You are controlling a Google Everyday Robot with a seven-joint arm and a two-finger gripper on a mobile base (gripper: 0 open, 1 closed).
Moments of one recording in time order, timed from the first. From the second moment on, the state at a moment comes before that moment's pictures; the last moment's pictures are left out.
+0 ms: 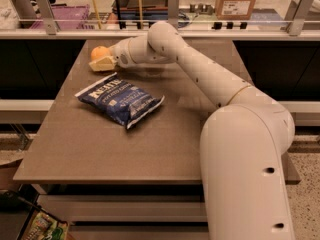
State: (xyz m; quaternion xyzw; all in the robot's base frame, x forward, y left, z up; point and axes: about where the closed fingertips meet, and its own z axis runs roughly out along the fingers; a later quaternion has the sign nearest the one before) arm 0.788 0.198 0.827 -0.49 0.67 0.34 0.45
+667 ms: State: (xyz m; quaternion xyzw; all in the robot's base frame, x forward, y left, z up) arm 0.780 0.180 0.848 -0.49 0.68 0.30 0.46
